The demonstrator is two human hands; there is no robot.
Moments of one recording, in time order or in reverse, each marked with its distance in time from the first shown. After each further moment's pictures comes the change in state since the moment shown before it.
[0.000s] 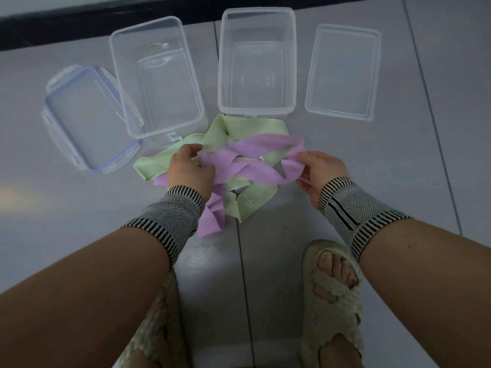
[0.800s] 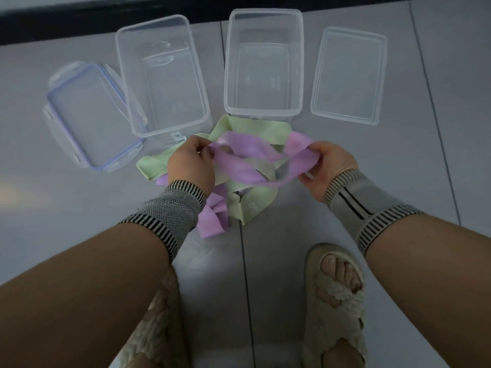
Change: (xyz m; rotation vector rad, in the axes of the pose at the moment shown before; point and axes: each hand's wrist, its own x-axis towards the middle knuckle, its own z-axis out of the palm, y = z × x) left_hand 0.006 0.009 -0.010 0.004 0.012 0.077; right_hand 0.002 -0.018 0.010 0.281 -0.032 0.139
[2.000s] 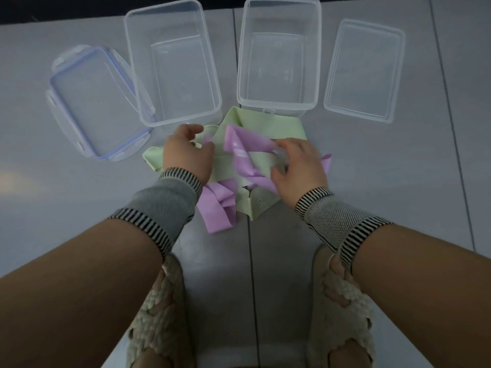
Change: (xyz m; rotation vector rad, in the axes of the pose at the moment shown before) left_hand 0.009 -0.008 -0.020 -0.094 -0.044 -0.155; right_hand -0.018 0.049 0.028 -1.296 -0.072 -0.911
